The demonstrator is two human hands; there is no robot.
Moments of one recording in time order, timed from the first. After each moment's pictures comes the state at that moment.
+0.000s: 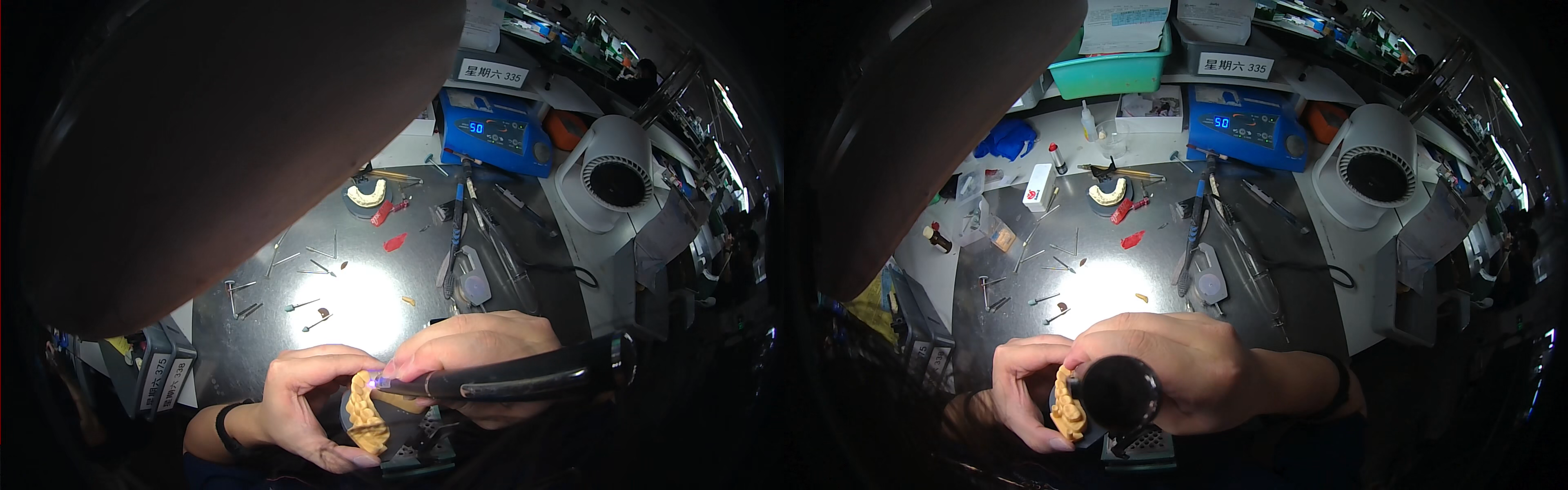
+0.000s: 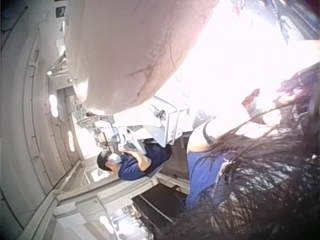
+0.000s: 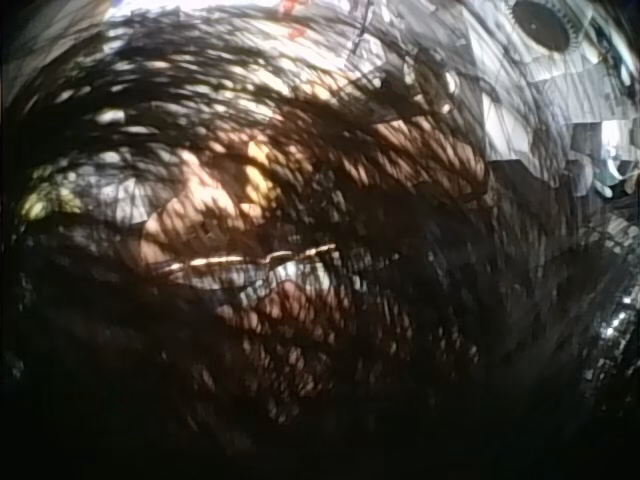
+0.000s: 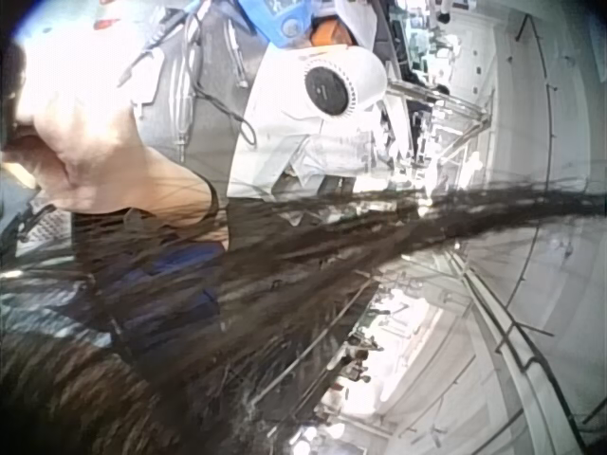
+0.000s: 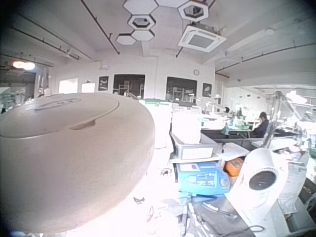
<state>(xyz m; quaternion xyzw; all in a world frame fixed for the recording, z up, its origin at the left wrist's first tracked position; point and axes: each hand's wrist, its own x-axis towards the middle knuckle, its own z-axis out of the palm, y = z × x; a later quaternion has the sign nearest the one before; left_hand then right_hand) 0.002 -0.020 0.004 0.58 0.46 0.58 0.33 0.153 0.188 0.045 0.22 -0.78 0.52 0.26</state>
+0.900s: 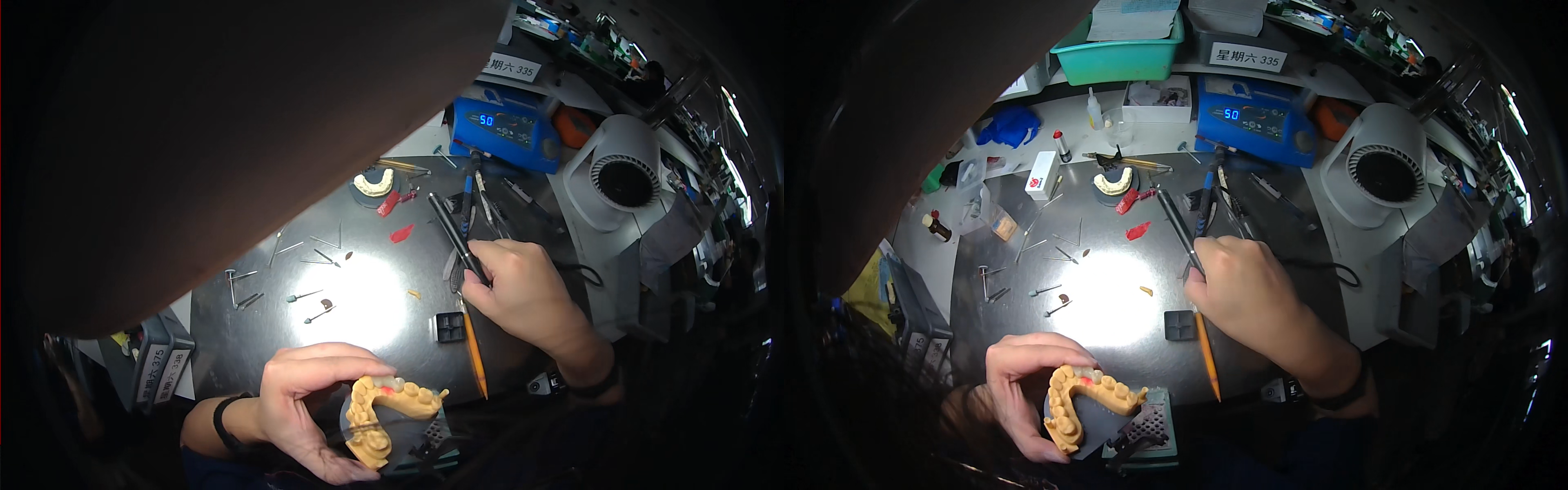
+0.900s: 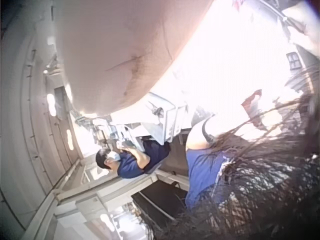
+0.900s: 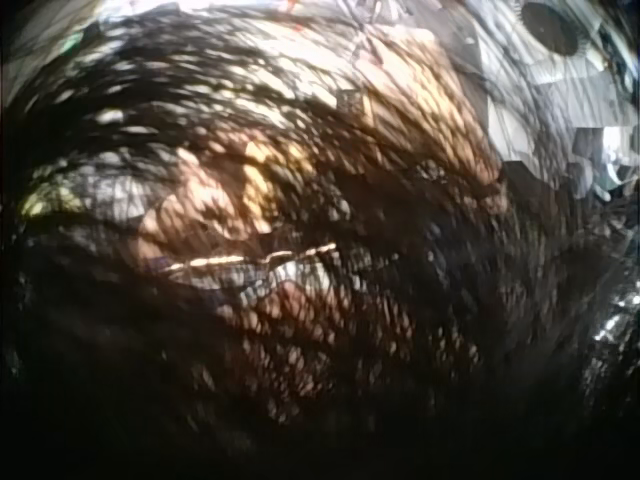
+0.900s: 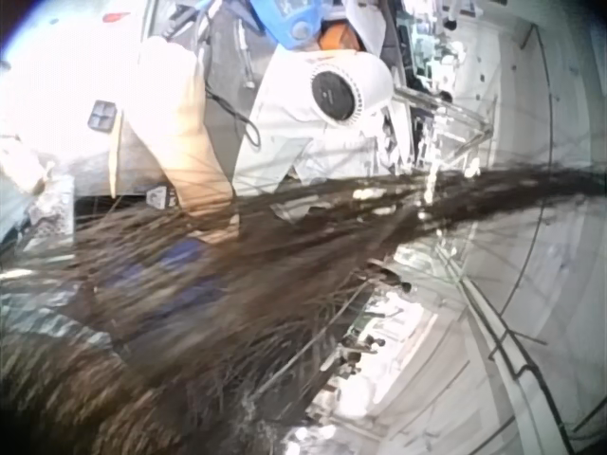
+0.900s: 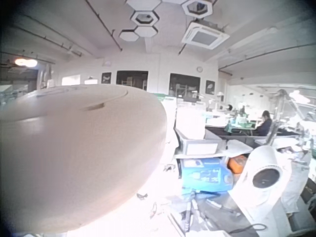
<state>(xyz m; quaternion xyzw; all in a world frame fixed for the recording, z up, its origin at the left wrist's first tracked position) 0.000 -0.021 0.001 0.60 0.46 0.59 0.29 0.146 0.233 0.022 -0.12 -0.97 0.18 0.15</state>
